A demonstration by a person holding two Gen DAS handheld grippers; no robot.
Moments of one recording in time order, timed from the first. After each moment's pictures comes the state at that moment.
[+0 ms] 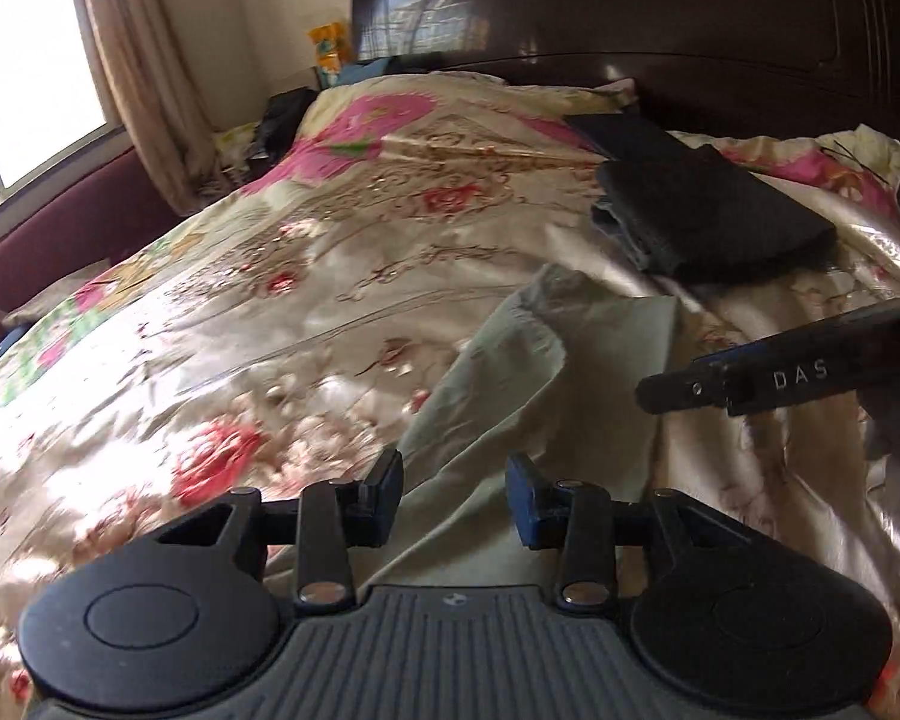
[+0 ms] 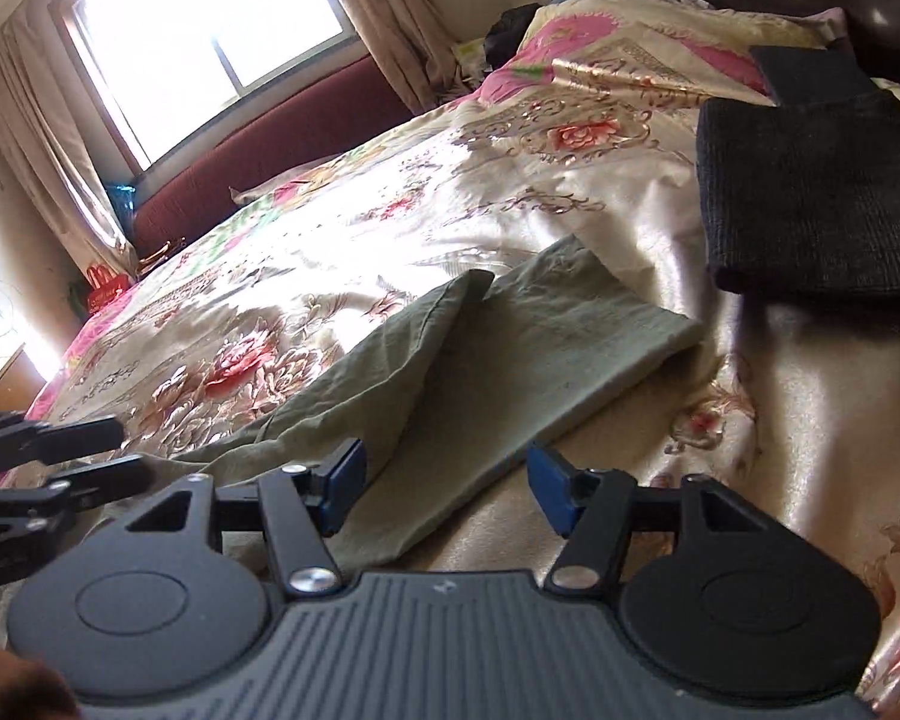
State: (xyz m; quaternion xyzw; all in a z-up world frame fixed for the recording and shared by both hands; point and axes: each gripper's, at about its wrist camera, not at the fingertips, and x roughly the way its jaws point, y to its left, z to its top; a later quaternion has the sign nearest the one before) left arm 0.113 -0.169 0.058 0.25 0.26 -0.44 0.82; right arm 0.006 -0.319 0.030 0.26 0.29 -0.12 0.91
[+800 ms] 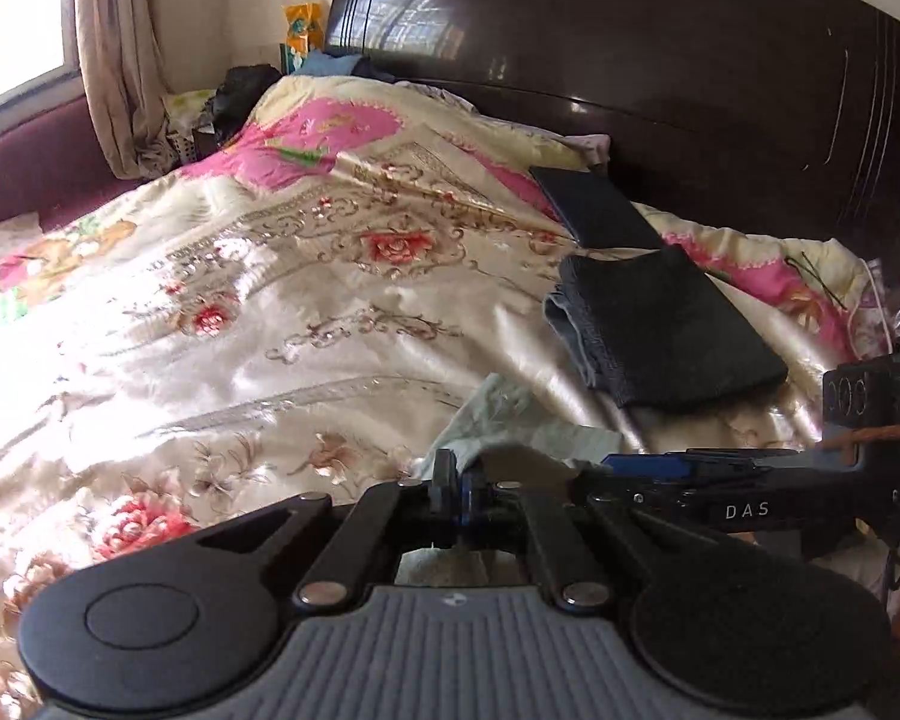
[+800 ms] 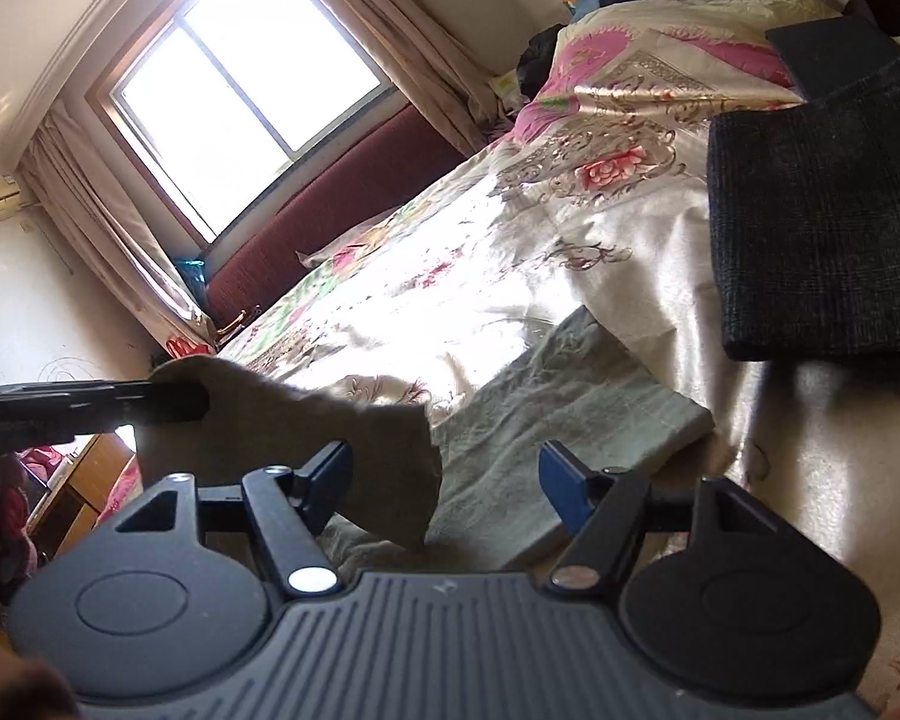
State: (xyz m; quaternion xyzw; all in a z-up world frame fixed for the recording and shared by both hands) left arm 0.163 -0.194 0.132 0.17 0.31 -0.48 0.80; right arm 0.019 -0.383 0.025 0.34 0.22 -0.04 0.92
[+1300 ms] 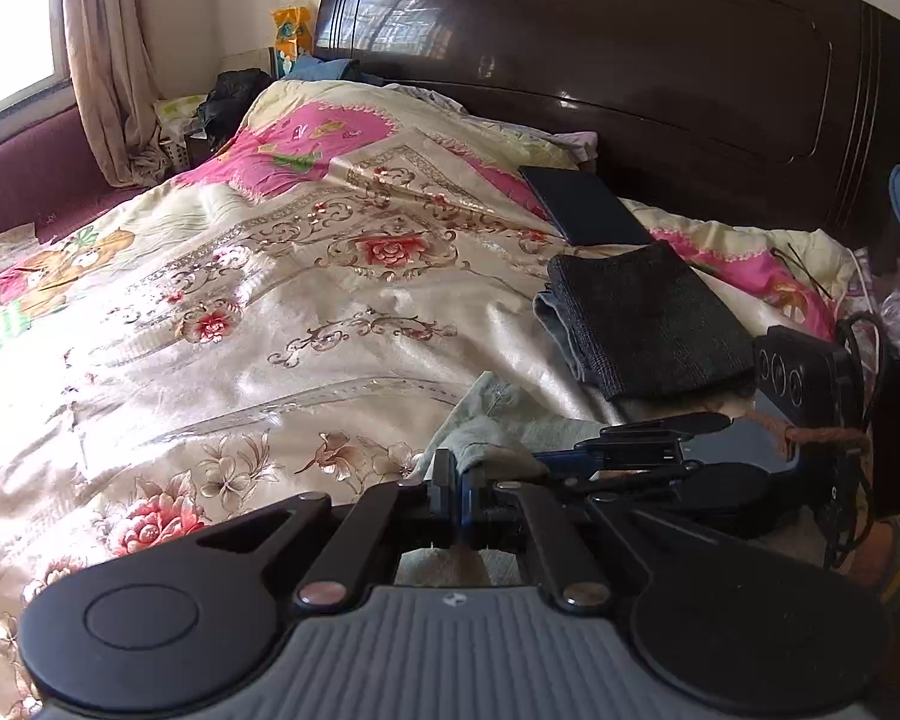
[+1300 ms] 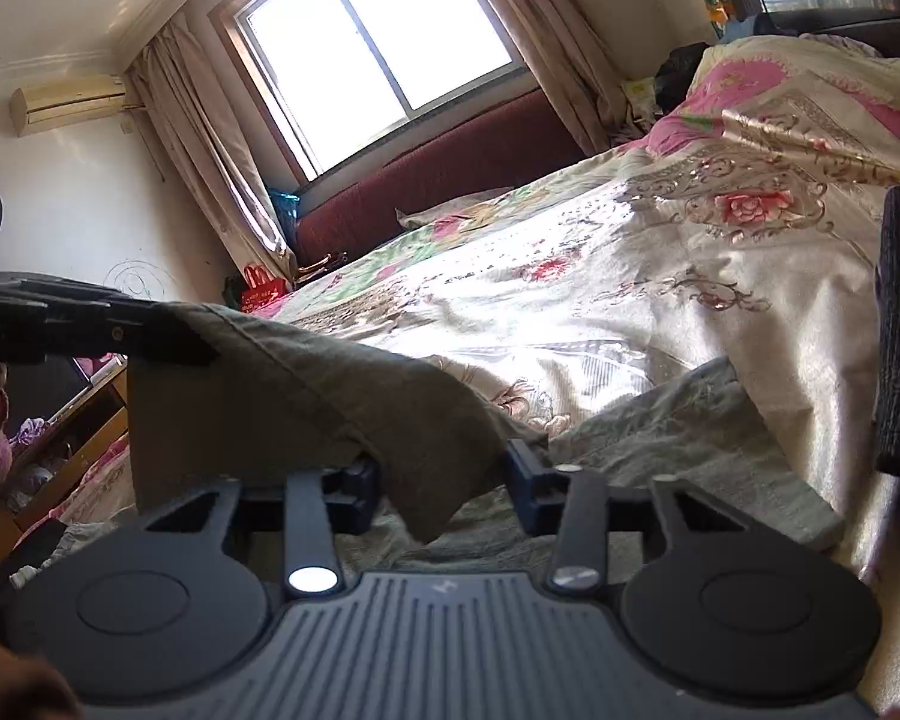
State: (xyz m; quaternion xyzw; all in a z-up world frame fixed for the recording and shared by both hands) left arm 0.161 -0.191 0.147 0.18 0.32 -0.49 0.79; right arm 0.056 -0.357 0.036 0.23 0.23 0.05 0.94
